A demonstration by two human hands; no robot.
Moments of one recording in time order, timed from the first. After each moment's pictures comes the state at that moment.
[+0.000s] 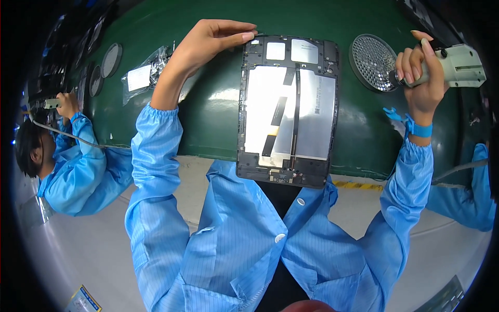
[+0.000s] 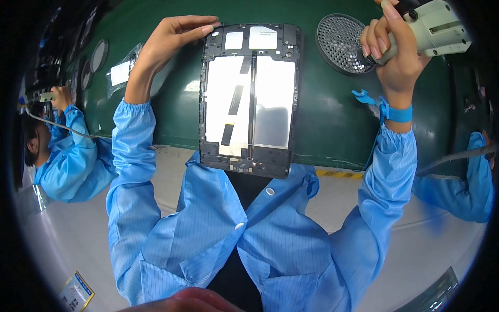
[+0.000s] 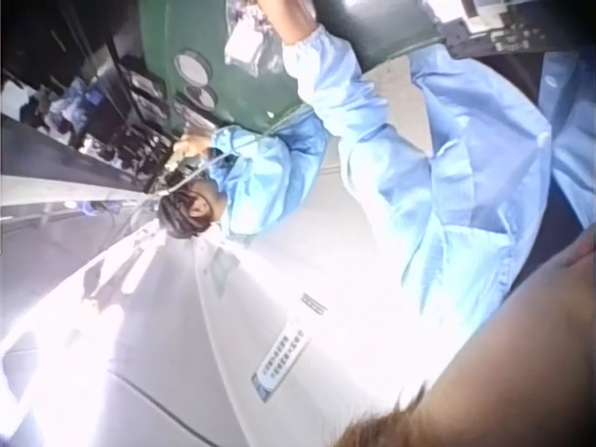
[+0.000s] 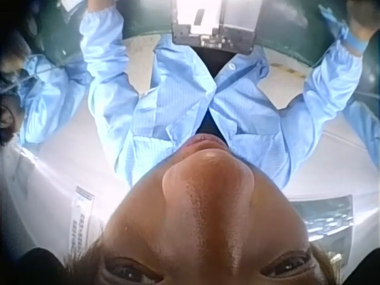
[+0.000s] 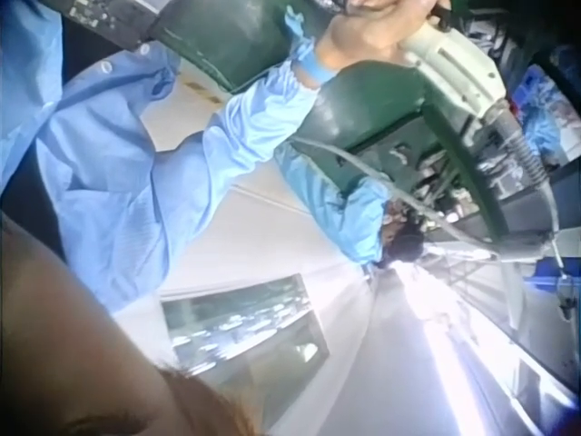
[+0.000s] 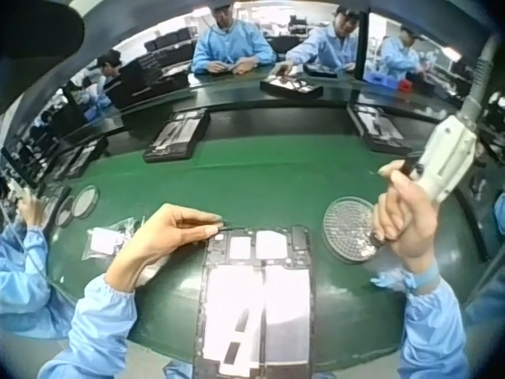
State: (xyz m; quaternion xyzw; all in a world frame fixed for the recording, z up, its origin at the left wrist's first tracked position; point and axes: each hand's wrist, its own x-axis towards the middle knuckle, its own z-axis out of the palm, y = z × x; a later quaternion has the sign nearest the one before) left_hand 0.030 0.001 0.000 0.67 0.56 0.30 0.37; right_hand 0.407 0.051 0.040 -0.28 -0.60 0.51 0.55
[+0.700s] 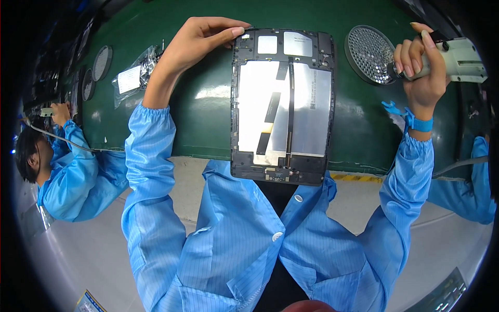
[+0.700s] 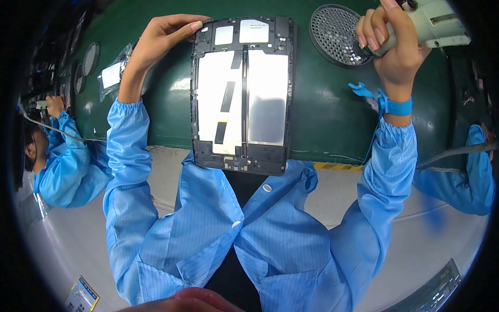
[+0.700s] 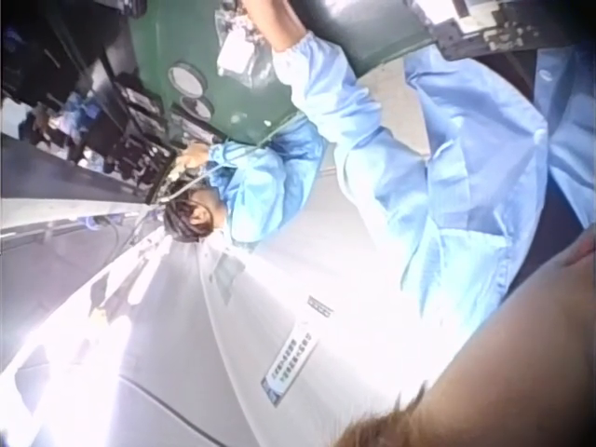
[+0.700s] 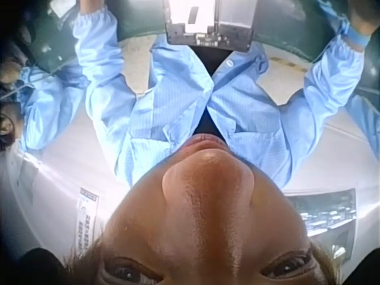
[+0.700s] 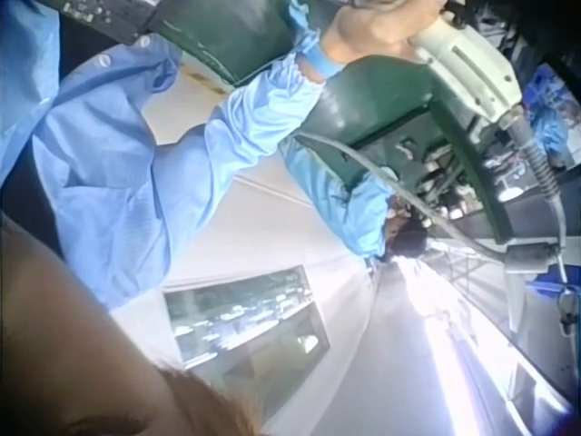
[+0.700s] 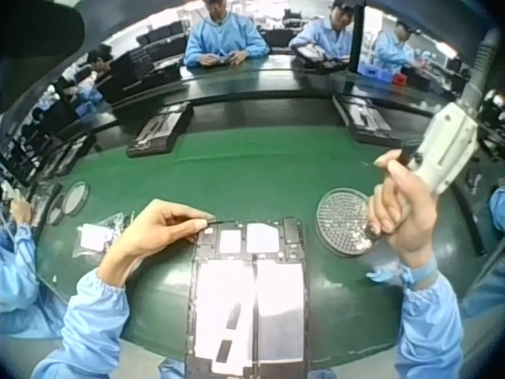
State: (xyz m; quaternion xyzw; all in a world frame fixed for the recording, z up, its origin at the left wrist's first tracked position) left_hand 0.028 0.000 -0.011 0.72 0.53 0.29 0.34; right_hand 0.407 0.051 0.036 -0.26 -0.60 0.51 0.56
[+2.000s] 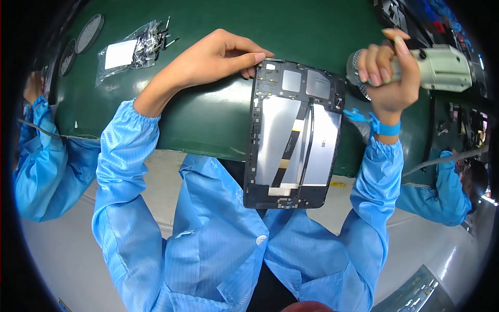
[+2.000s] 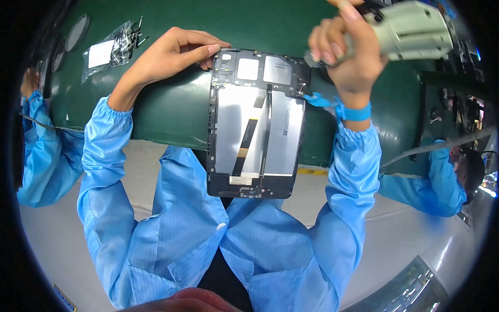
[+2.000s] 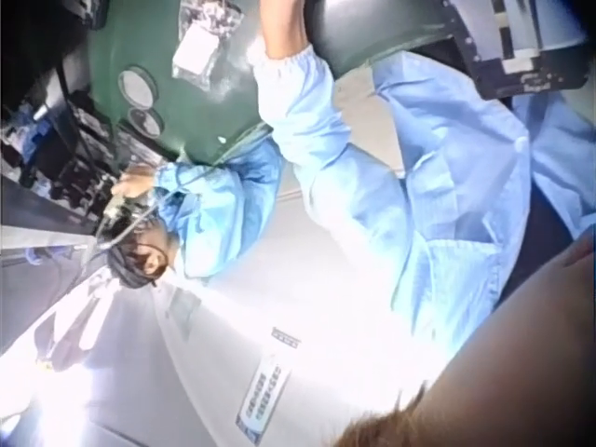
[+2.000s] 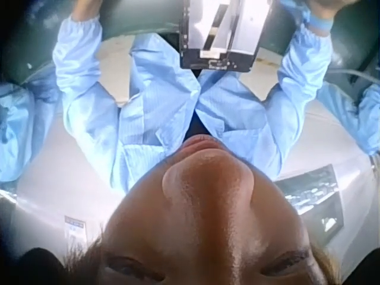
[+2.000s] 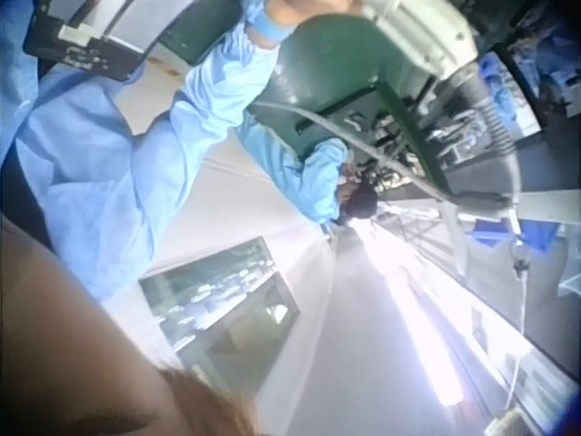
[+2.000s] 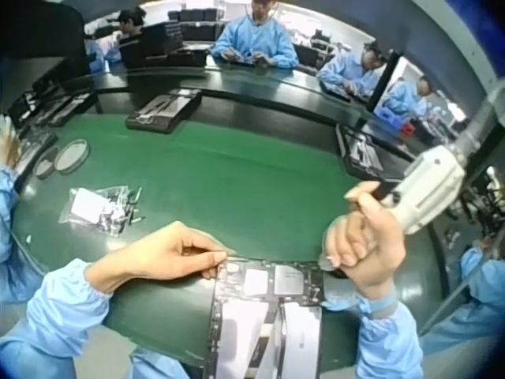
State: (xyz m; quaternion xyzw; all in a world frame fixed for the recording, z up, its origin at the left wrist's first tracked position) left_hand 0.049 -0.043 -0.001 0.65 0.46 0.33 0.51; right_hand 0.325 0.026 0.065 -0.22 -0.61 0.58 0.49
